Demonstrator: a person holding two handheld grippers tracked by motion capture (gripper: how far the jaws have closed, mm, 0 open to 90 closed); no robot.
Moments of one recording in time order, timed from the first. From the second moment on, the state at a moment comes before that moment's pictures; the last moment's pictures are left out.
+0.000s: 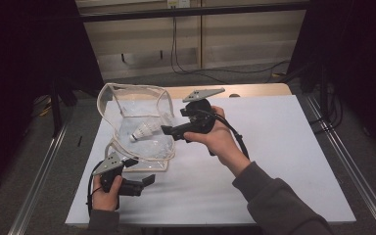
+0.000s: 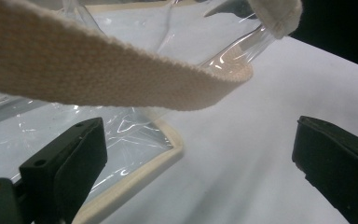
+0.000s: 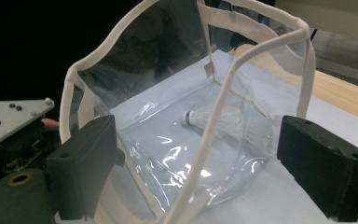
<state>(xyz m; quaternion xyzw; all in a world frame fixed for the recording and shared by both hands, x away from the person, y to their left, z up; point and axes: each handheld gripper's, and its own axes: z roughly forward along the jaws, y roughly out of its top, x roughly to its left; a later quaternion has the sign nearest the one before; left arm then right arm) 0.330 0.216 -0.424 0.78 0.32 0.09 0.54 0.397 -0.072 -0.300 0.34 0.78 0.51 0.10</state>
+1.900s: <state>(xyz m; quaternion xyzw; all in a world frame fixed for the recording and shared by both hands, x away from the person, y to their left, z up) 0.330 0.216 -0.423 0.78 0.32 0.09 0.54 0.362 -0.167 -0.361 0.36 0.77 0.52 0.11</state>
